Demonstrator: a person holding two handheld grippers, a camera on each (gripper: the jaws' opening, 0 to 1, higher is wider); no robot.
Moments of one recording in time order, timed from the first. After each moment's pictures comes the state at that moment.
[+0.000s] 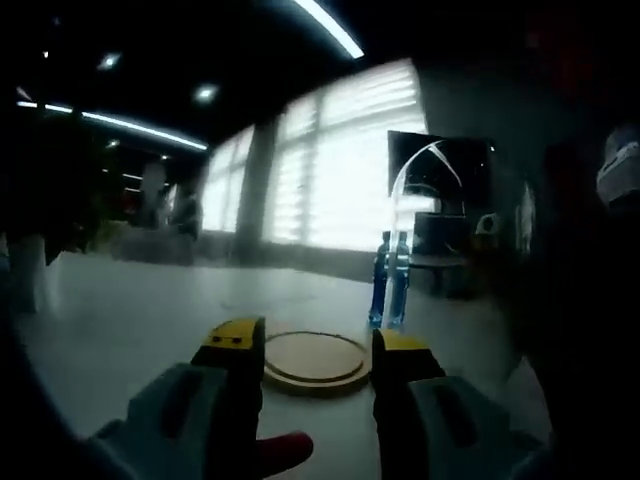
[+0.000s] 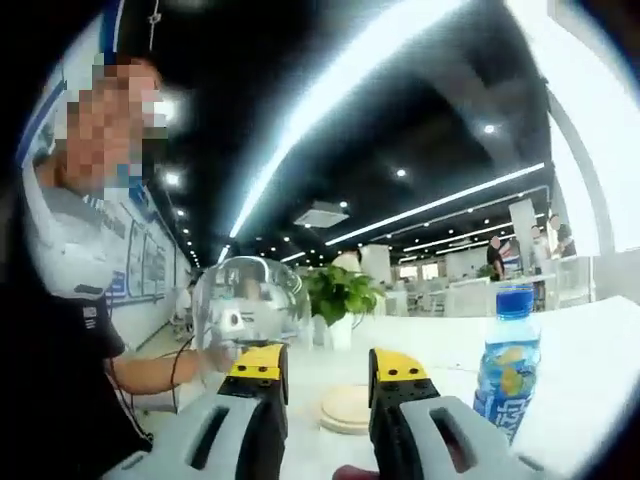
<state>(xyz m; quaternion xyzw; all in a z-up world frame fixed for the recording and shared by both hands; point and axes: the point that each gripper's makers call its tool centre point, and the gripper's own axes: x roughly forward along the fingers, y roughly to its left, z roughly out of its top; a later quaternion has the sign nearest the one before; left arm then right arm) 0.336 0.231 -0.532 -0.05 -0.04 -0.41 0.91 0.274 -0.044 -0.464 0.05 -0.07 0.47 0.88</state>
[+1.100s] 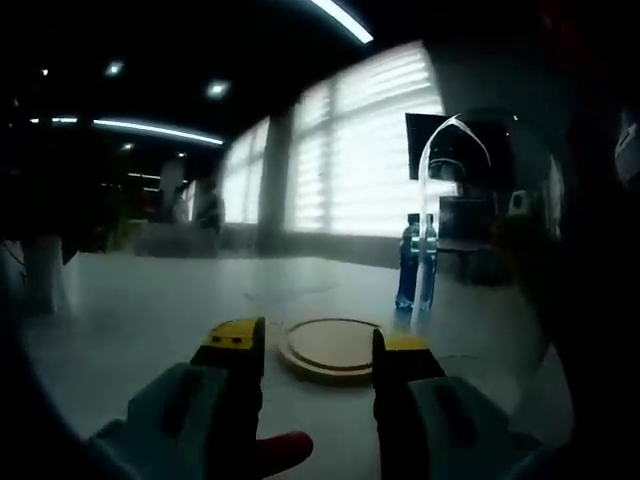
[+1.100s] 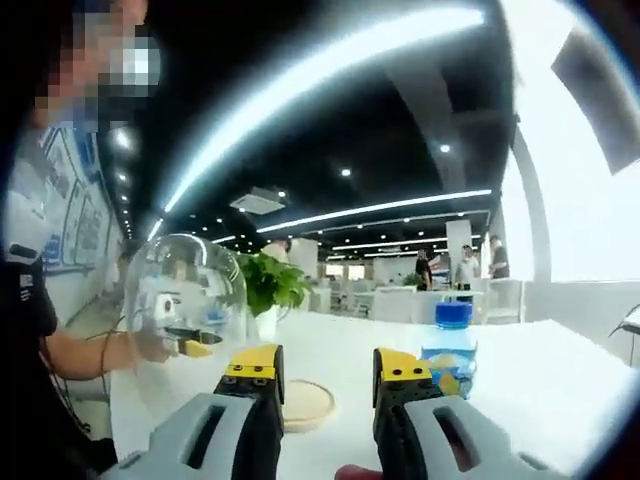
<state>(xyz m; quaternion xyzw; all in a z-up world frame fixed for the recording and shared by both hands) 0.355 0.245 -0.547 -0.04 -0.02 -0.36 0.93 0.308 -0.082 -0.455 0.03 -0.08 0.28 0.96</state>
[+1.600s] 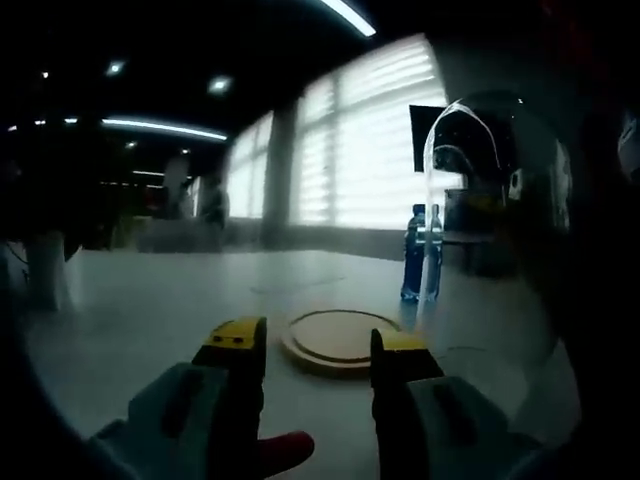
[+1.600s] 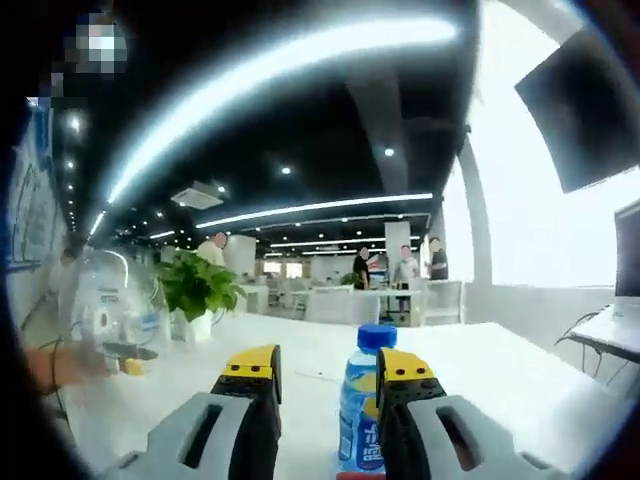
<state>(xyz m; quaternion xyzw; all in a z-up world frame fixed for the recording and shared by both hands) 0.356 0.240 -0.556 -0.02 -0.01 -0.35 0.94 0.344 -0.117 -0.435 -0.02 -0.07 0.16 0.98</state>
